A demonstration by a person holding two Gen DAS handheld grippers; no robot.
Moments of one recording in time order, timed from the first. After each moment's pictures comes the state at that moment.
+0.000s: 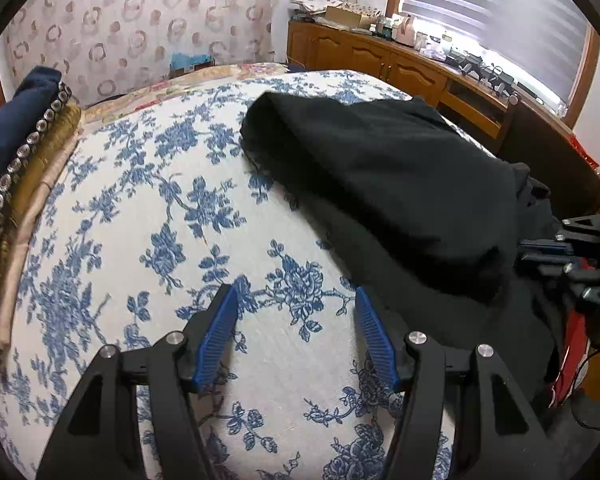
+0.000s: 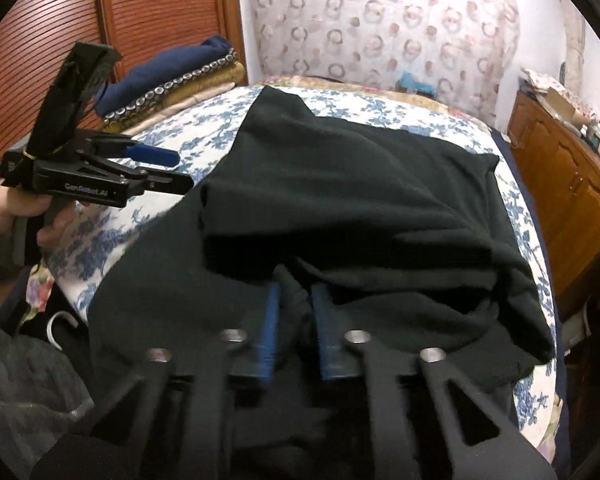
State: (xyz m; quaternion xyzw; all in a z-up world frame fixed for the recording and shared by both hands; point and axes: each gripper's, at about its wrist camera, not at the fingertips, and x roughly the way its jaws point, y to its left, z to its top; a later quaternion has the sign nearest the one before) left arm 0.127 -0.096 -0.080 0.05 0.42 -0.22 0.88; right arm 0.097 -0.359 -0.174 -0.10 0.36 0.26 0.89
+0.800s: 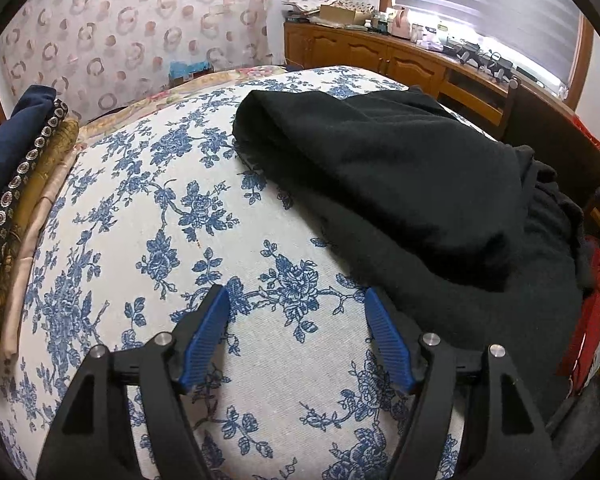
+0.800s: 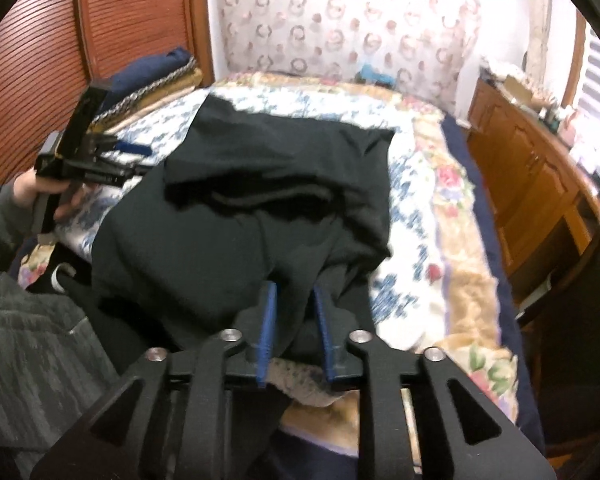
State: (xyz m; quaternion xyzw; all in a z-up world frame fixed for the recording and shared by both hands) left arm 0.124 -0.108 -0.084 0.09 0.42 -0.21 0.88; right arm 0.038 -0.448 -0.128 -0.11 0.36 0.19 0.91
